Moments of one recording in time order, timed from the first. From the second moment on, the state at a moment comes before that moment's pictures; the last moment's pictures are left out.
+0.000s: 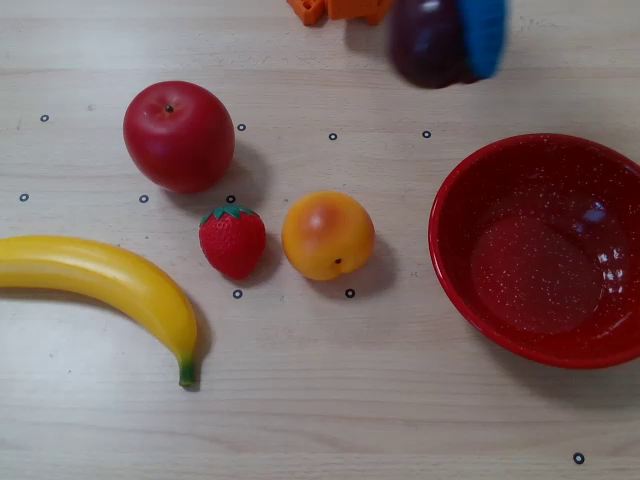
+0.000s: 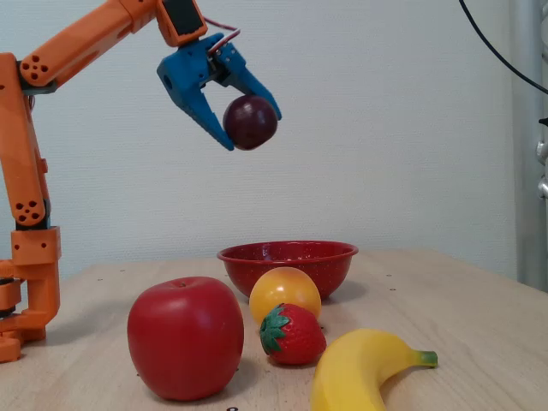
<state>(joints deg) 14.2 94.2 53.3 103.5 12.4</state>
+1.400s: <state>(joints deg) 29.7 48.3 41.0 91.9 6.9</state>
